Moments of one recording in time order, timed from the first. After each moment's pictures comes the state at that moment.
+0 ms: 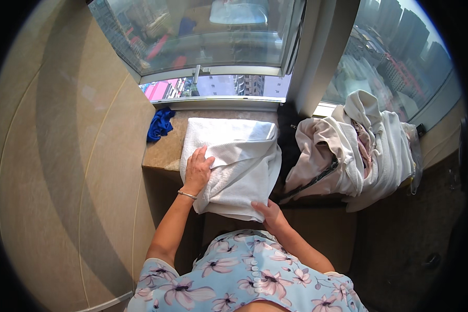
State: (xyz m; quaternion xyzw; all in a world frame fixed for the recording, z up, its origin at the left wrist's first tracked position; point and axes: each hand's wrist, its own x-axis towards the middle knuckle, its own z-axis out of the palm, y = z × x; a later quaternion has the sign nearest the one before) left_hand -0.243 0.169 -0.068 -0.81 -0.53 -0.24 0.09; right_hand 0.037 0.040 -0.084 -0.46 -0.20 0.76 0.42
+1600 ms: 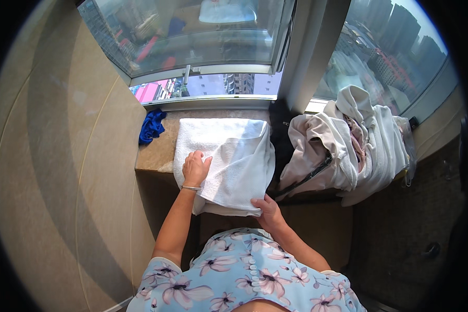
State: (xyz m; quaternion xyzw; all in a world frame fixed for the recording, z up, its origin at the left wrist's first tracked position) left_hand -0.217 0.190 -0.069 -0.66 -0.71 -0.22 -0.13; right_hand 0.035 0.041 -0.060 -0.40 -0.13 0.77 0.48
